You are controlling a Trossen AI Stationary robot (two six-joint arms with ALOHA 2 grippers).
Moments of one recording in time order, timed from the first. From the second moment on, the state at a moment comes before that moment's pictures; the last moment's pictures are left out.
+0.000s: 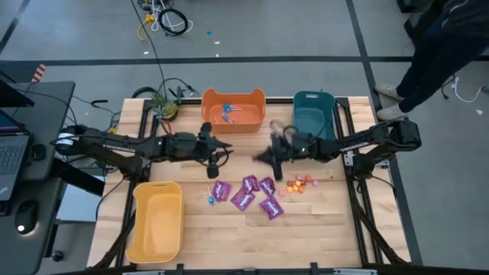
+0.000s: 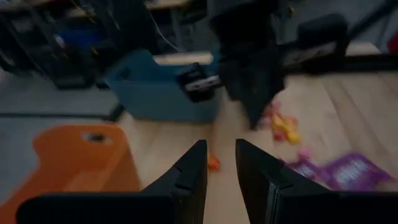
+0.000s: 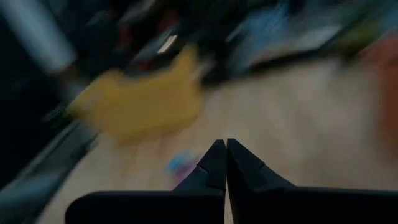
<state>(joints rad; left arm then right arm) -0.03 1.18 0.74 0.13 -0.25 0.05 -0.08 1.48 0.59 0.68 -0.19 0.28</state>
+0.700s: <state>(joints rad) -0.20 1.16 0.74 -0.30 -0.15 -0.25 0.05 1.47 0.59 0.42 -0.07 0.42</state>
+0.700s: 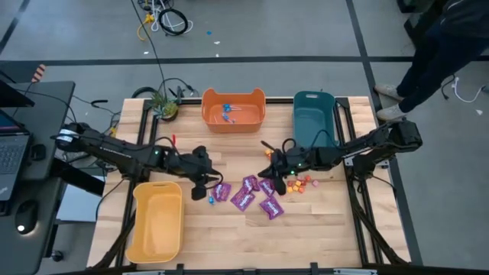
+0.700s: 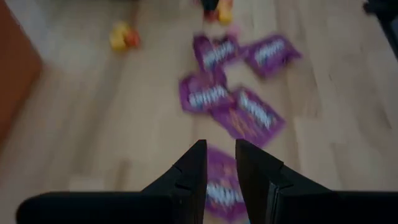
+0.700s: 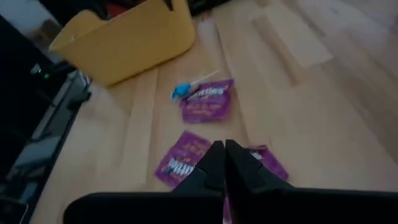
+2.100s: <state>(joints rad) -0.41 1.21 0.68 -0.33 -0.09 -0.29 0.14 1.47 0.59 0.46 0.06 0.02</state>
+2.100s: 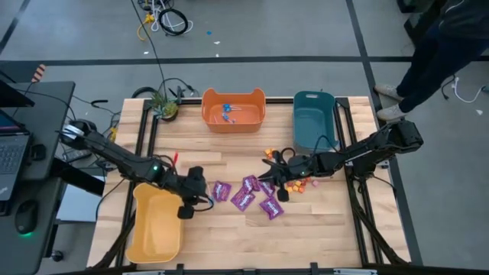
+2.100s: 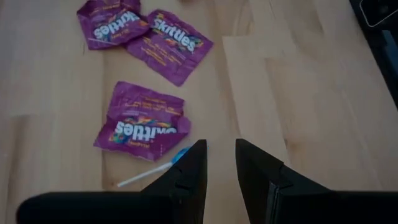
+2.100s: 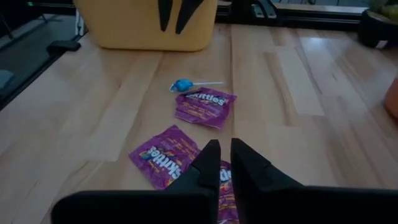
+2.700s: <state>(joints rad) -0.41 1.34 0.68 -0.31 -0.17 -0.54 0.14 1.47 0.59 0.48 0.06 0.03</state>
